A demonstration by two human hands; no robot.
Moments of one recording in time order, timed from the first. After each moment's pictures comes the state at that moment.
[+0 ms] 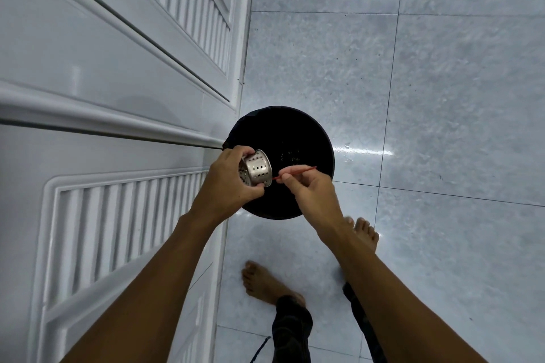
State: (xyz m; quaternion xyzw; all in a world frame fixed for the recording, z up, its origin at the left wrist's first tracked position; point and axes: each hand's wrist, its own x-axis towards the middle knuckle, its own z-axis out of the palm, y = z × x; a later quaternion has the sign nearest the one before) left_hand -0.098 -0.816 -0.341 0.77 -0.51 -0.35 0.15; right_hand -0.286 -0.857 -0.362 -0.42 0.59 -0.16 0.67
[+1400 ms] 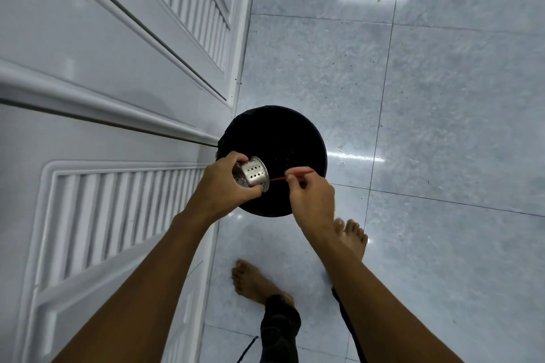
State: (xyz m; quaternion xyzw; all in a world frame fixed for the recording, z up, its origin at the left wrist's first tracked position) left_hand -0.102 -0.804 -0.341 0.79 -0.46 -0.39 0.12; right_hand -0.289 -0.846 -0.362 -0.53 0.67 -0.12 0.51
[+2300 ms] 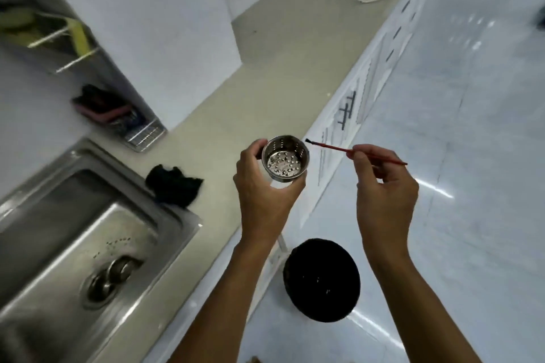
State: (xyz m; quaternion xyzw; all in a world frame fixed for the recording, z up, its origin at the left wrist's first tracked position) left_hand -0.089 -0.820 0.105 0.78 -0.28 0.00 0.56; right_hand -0.208 -0.910 0.128 -0.57 0.44 -0.46 0.52
